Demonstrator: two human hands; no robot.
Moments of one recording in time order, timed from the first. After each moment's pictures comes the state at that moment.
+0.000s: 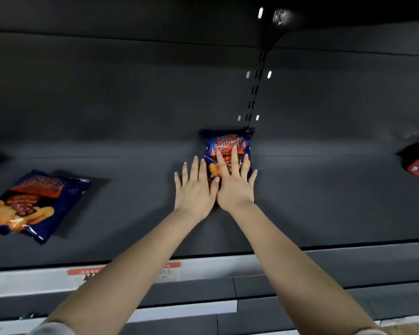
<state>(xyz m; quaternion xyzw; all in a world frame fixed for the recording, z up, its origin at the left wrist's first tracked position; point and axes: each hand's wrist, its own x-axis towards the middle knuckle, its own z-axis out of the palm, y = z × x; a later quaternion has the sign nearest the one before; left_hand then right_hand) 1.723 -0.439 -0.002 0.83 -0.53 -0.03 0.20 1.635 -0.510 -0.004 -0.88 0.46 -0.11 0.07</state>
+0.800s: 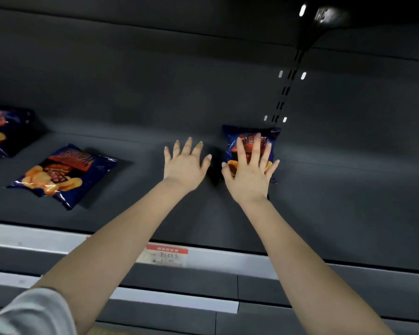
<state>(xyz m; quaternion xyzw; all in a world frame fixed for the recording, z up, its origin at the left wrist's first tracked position) 1.778 -0.428 0.024 0.87 -0.47 0.01 0.12 1.645 -0.507 0.011 -0.87 0.44 -0.20 0.03</state>
